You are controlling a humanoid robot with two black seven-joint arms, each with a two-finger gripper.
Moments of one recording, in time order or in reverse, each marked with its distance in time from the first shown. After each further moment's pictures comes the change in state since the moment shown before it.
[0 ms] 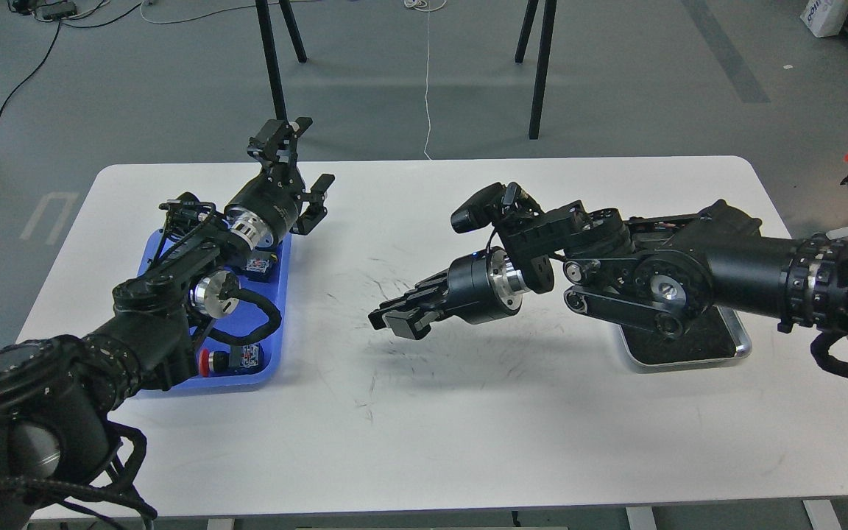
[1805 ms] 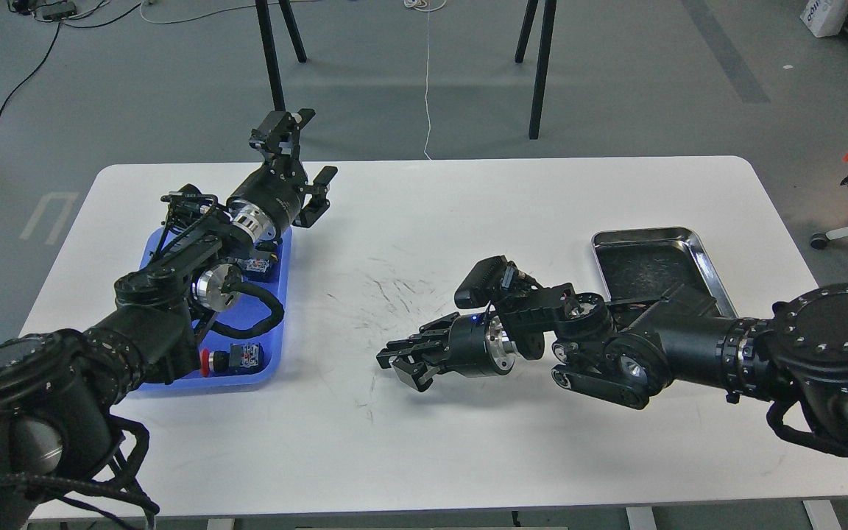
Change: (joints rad) left arm -0.019 -0.008 0.000 0.002 0.000 0.001 0.000; right arm -0.207 0.126 -0.112 -0.205 -0.054 -0.252 0.000
